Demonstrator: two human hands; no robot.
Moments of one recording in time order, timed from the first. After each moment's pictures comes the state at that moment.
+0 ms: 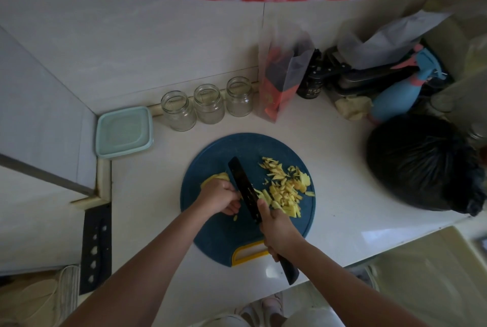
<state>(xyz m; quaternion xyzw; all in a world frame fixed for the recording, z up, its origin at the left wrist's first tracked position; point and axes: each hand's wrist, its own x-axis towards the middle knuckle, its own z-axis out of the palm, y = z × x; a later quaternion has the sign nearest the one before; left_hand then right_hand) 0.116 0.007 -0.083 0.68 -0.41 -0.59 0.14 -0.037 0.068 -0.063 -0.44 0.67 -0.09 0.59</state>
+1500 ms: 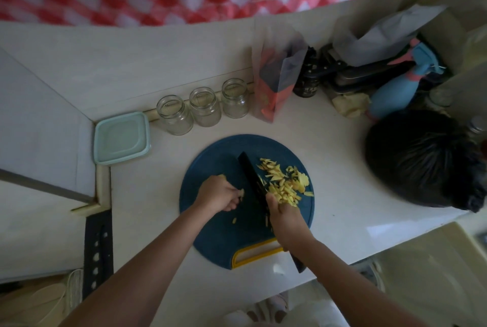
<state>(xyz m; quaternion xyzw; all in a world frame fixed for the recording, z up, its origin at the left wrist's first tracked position) 0.110 -0.003 -0.075 0.72 -0.44 -0.53 0.09 -0.056 0.053 -0.071 -0.48 0.71 -0.12 0.50</state>
